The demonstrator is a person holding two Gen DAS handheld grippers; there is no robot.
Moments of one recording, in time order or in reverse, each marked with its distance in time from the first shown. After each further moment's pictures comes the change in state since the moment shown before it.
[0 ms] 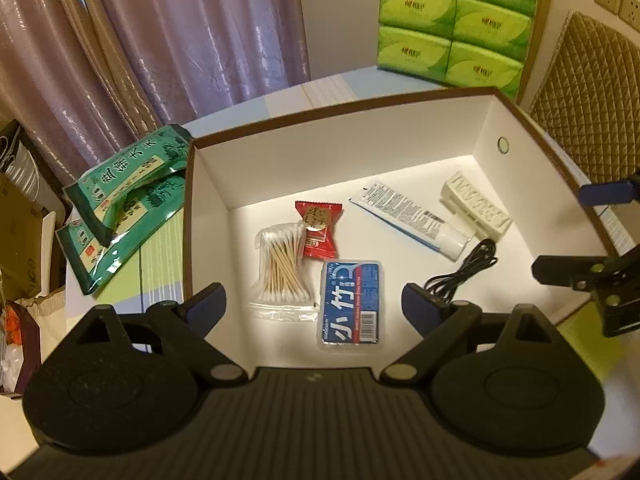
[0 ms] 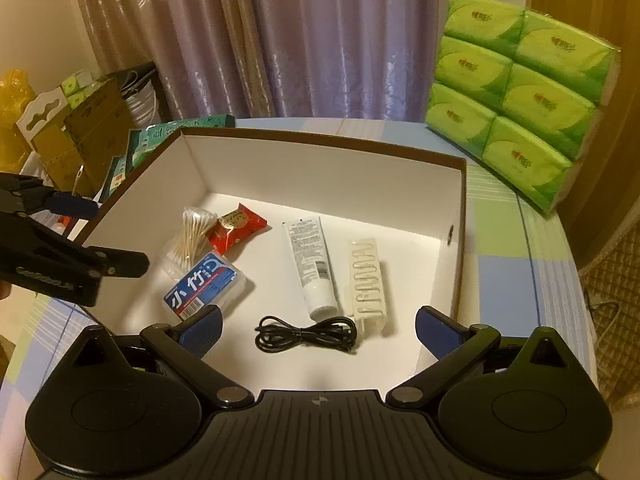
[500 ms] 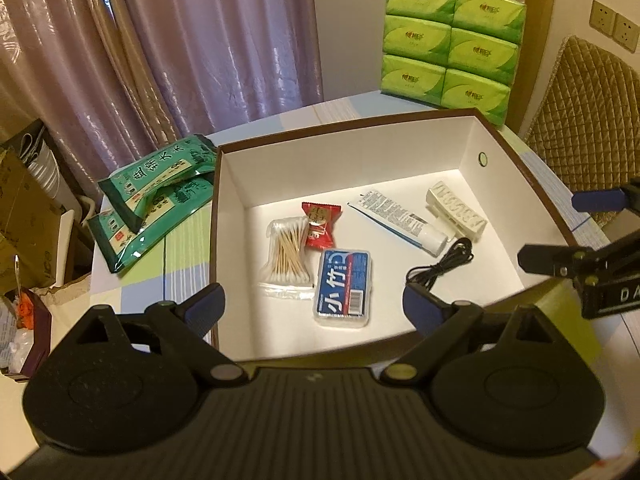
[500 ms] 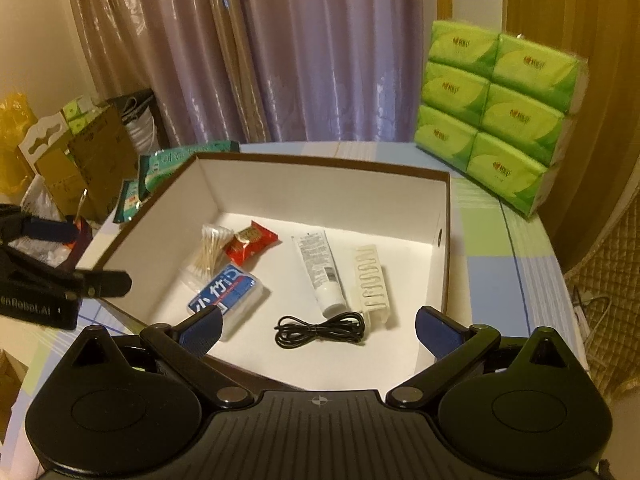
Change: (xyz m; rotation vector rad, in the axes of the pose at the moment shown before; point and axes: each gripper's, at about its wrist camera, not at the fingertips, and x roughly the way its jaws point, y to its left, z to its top) left arm -0.061 -0.010 -0.030 -0.043 -0.065 0.031; right arm -0.045 0.018 -0.014 0.027 -0.085 -0.014
